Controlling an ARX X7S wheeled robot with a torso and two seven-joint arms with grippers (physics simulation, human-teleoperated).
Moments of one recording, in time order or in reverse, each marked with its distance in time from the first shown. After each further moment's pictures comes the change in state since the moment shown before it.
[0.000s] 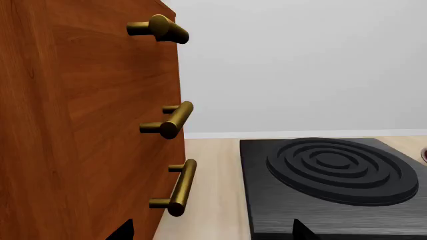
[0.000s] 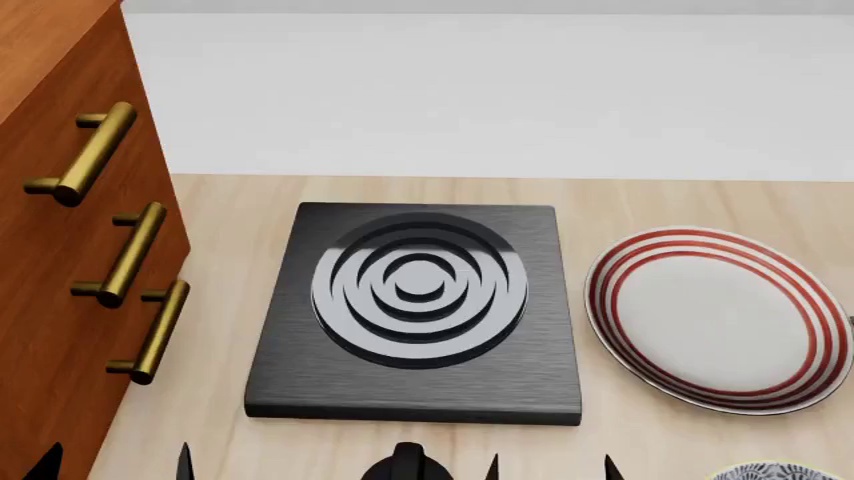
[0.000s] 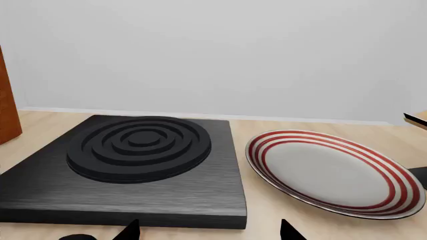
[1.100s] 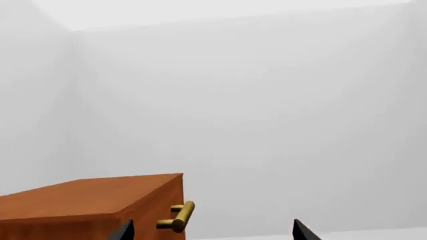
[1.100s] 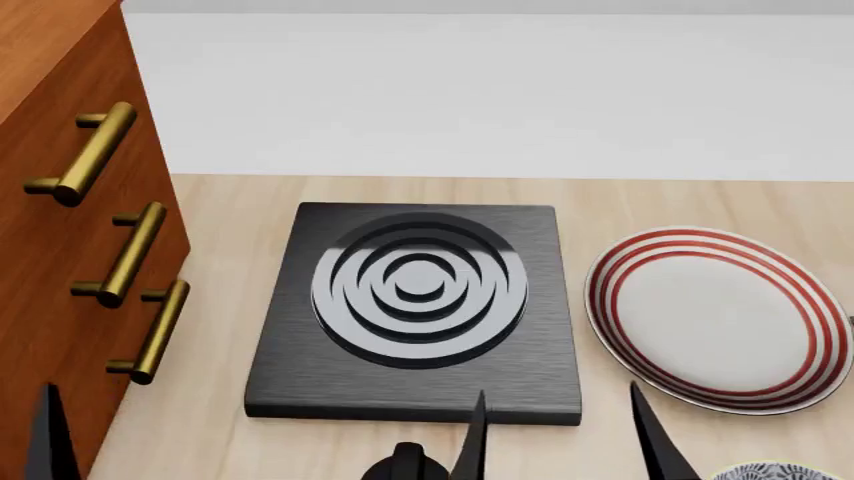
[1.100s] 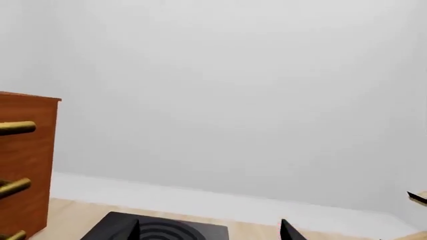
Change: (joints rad) left arm 0.214 -0.162 -0.019 0.843 0.080 -0.235 -0.120; right arm -0.133 0.147 -0.029 -0.715 -0.073 0.271 0.109
